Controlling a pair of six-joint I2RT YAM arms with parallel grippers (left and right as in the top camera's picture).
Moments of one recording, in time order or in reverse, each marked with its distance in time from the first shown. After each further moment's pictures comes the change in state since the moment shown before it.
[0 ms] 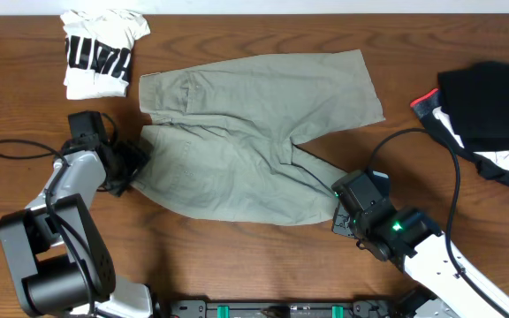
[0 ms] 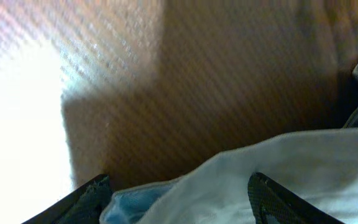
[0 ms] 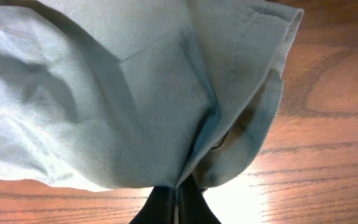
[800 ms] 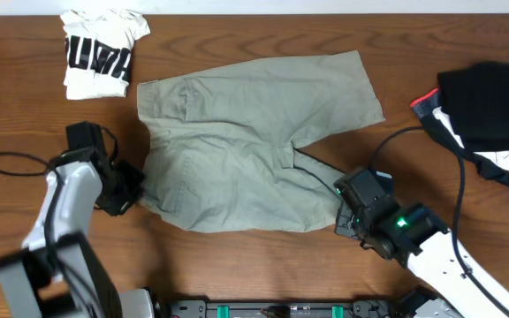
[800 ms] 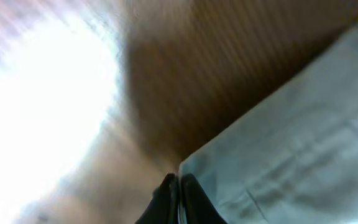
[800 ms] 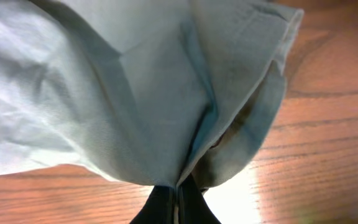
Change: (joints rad) left arm 0.006 -0.185 -0.029 -0.330 0.012 0.001; right arm -0.008 0.000 0.094 -0.142 -0.027 -0.002
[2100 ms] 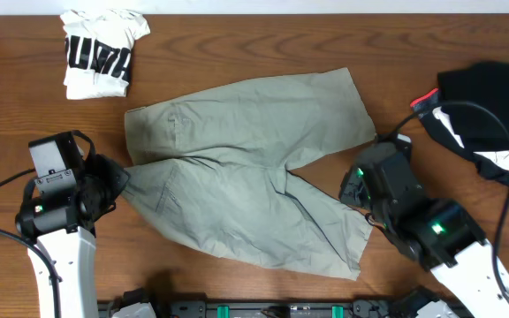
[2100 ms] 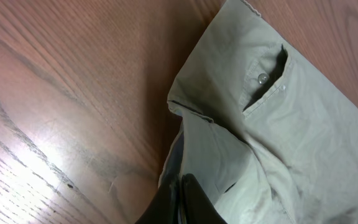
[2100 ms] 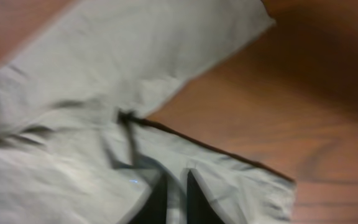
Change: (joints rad) left arm -0.001 -0.470 0.055 -0.105 -0.054 -0.001; right arm -0.040 -0.056 0.196 0.075 0.086 -0.042
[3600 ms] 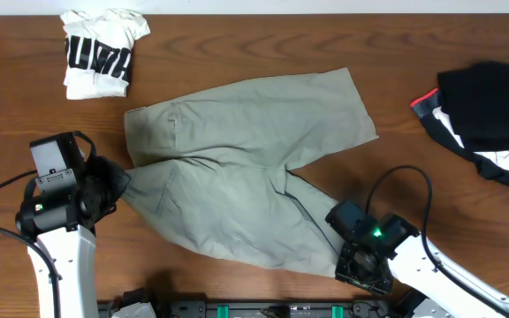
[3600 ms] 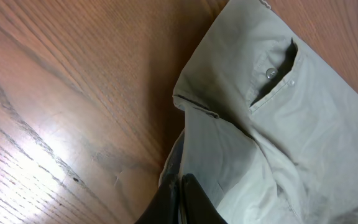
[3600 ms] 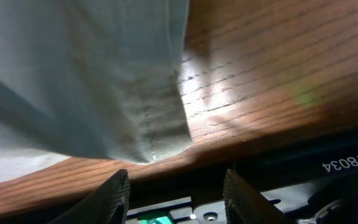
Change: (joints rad) left arm 0.000 0.008 0.000 -0.022 -0.005 0.003; right arm 0.141 0.129 -0.404 -0.194 -0.353 0.262
